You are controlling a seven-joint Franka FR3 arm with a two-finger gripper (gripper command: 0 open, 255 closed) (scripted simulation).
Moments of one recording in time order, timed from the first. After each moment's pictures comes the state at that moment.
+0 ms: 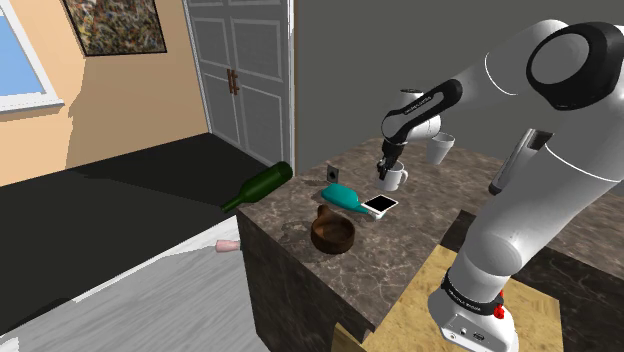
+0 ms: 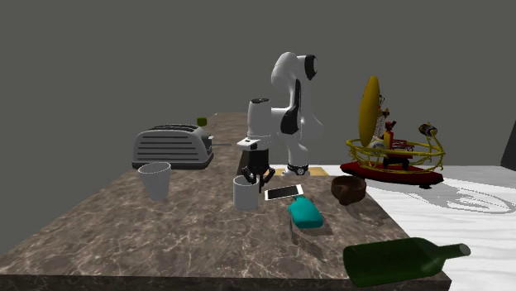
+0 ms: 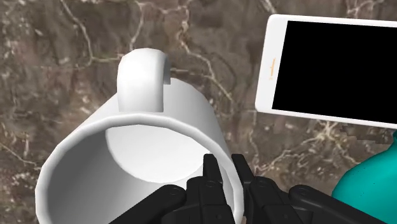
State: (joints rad) arm -0.13 -0.22 -0.51 -2.55 -0.12 2.46 -0.47
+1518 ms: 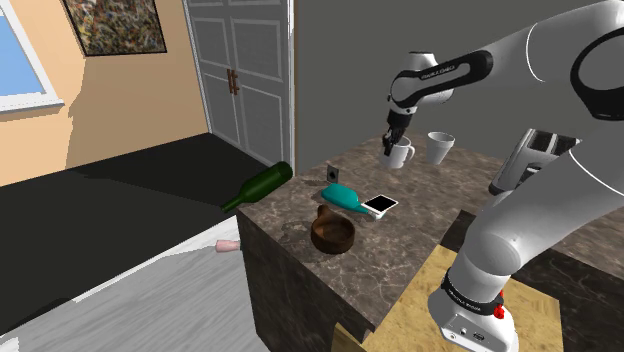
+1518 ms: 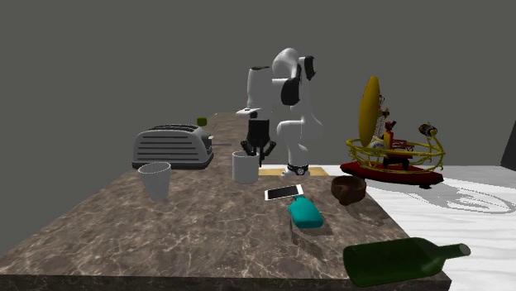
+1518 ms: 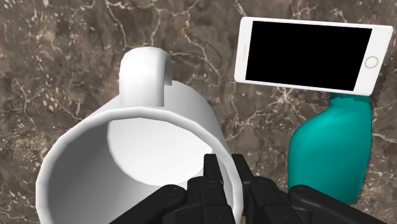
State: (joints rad) arm -0.15 -0.38 -0.45 -2.39 -0.16 2.14 -0.42
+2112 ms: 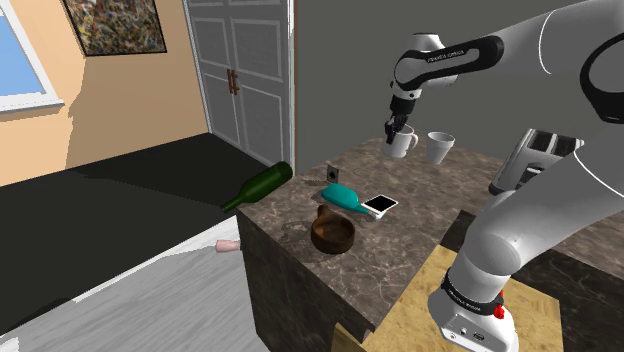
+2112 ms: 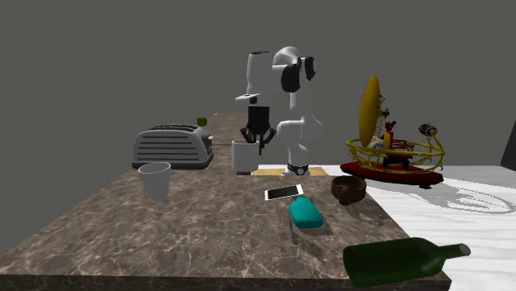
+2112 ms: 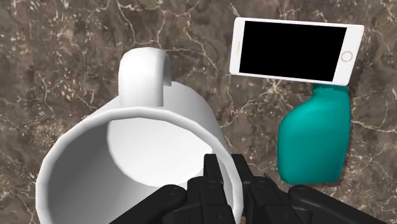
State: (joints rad) arm -0.15 -0.41 -0.43 -2.29 -0.16 2.01 -0.41
